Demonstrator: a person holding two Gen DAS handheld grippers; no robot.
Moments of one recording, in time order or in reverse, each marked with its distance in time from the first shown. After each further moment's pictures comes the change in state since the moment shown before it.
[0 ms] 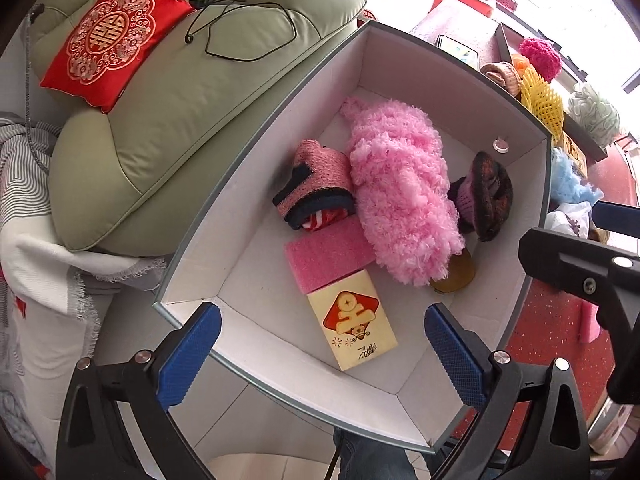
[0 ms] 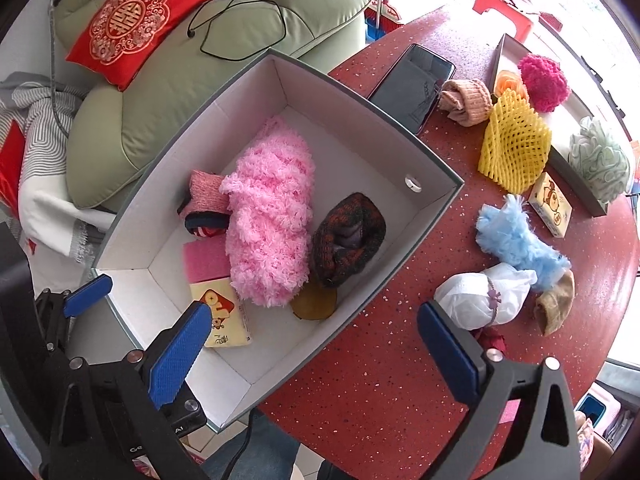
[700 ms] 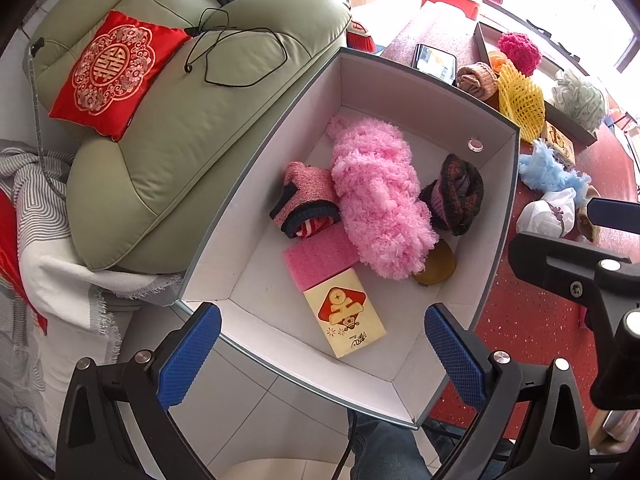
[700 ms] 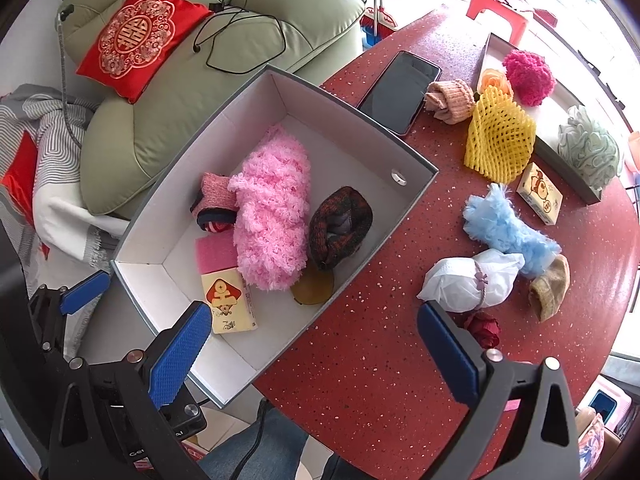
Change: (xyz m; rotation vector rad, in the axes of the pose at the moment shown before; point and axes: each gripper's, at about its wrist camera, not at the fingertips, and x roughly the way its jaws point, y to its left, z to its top) left arm -0.036 -0.019 -0.004 0.063 -0.040 0.054; right arm -0.027 -0.015 -0.019 0.024 -0.038 0.043
